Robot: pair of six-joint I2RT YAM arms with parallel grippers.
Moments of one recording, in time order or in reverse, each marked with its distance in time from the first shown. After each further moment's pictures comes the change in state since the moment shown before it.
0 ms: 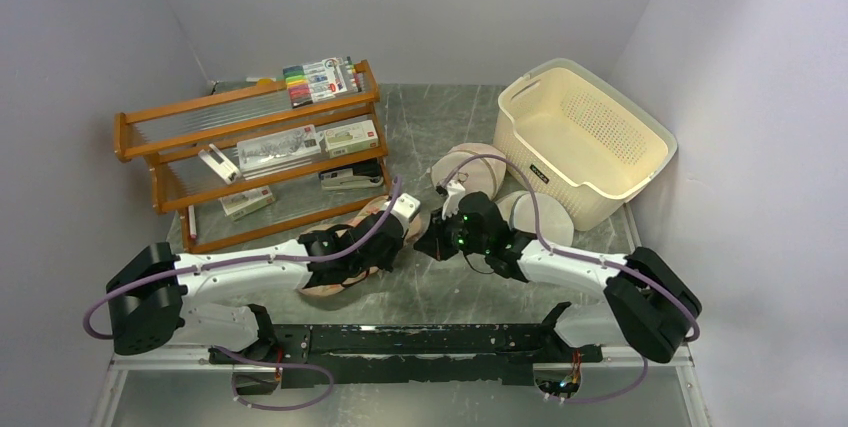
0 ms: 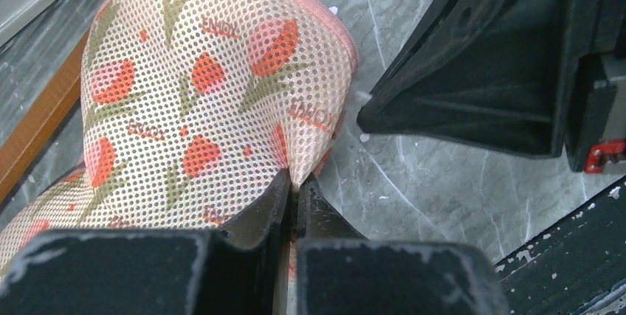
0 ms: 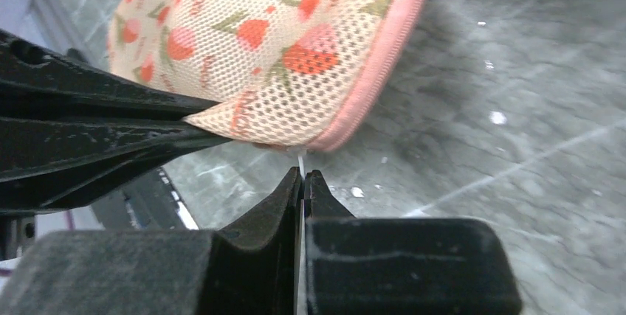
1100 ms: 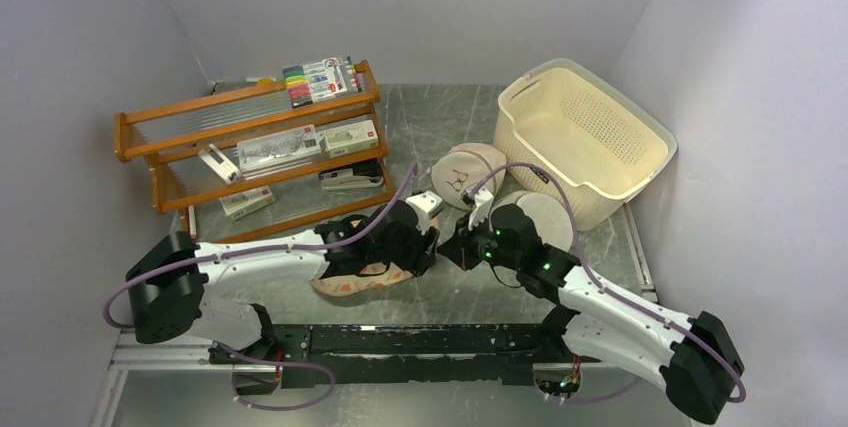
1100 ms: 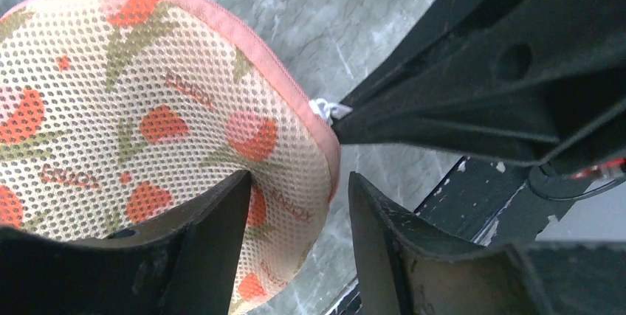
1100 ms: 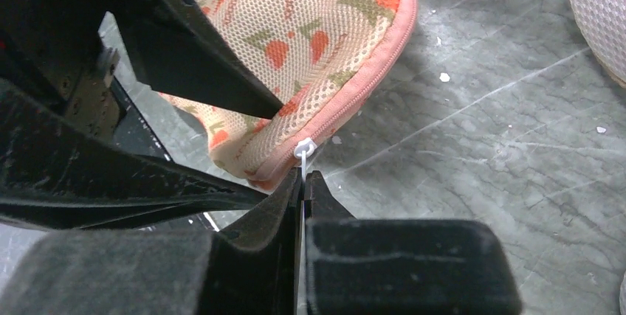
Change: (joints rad) left arm 0.002 0.101 0.094 0.057 0.277 -0.057; right arm -0.011 -0.413 -0.068 -0.304 0.087 -0.123
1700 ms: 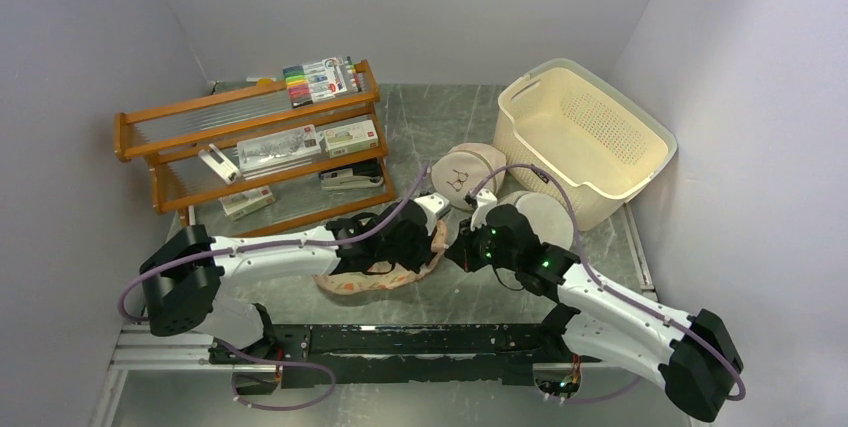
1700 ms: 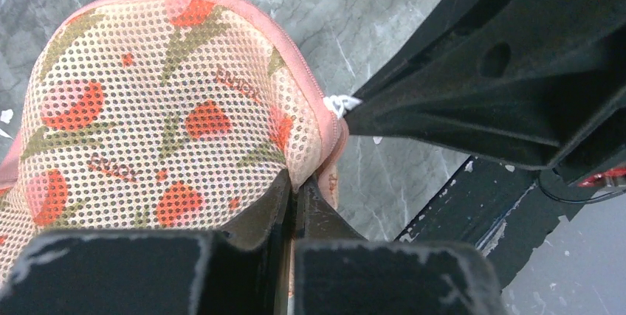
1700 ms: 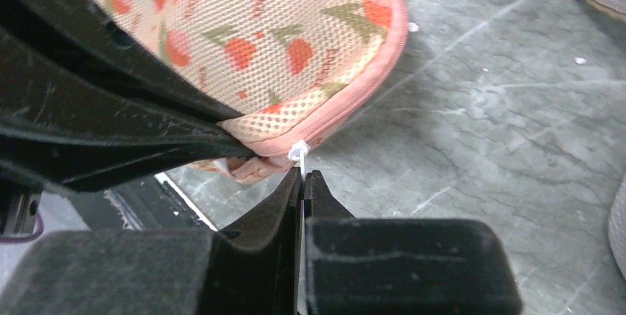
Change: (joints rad) left arm 0.000 0.069 0.060 -0.019 0.018 0.012; right arm 0.000 -0.014 0.020 -0.134 0.054 0.053
